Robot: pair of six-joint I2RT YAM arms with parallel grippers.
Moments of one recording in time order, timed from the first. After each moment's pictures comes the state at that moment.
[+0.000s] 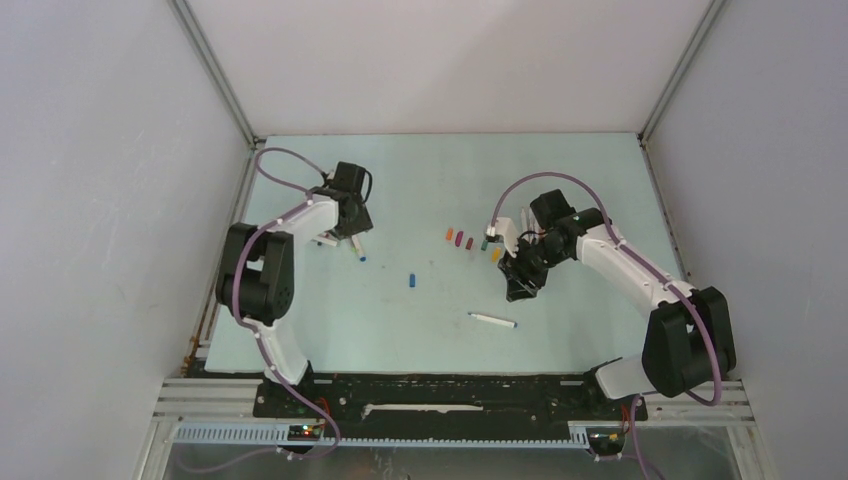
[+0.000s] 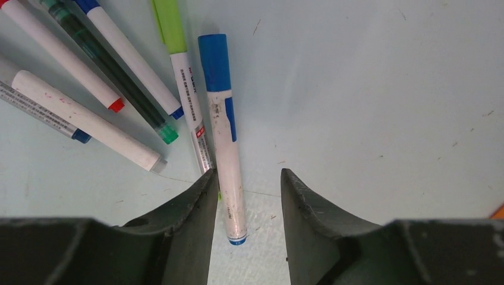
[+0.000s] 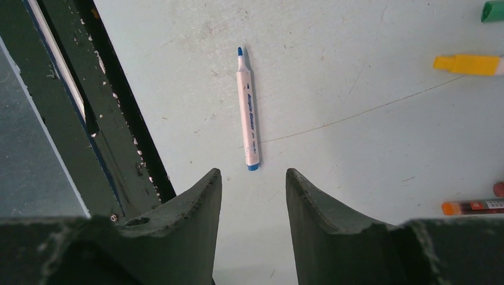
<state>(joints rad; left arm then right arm) -0.26 1.81 1.22 -0.46 -0.22 -0.58 0.38 1.43 1.03 -0.91 -0.63 -0.66</state>
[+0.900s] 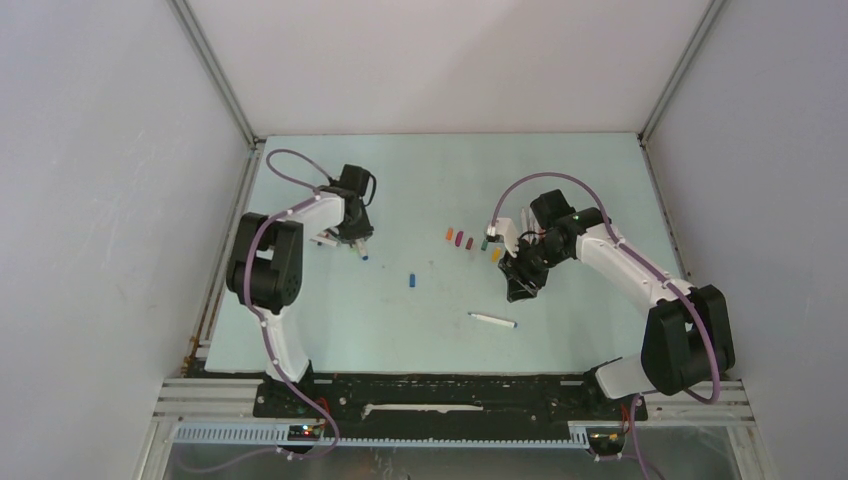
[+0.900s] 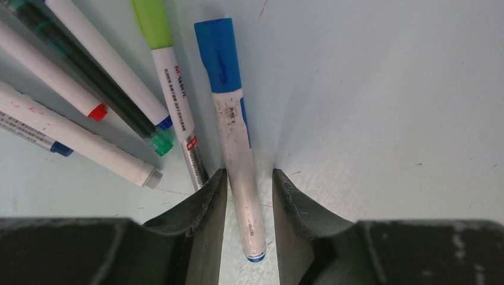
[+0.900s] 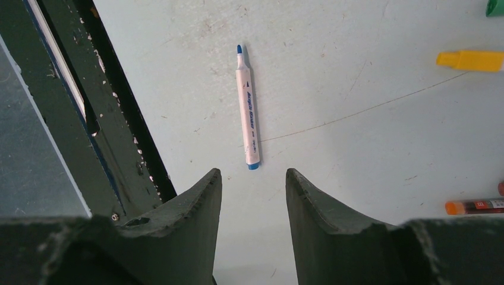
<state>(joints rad) -0.26 1.91 1.27 -0.51 -0.21 -0.53 0.37 1.44 1.03 -0.91 -0.63 -0.66</state>
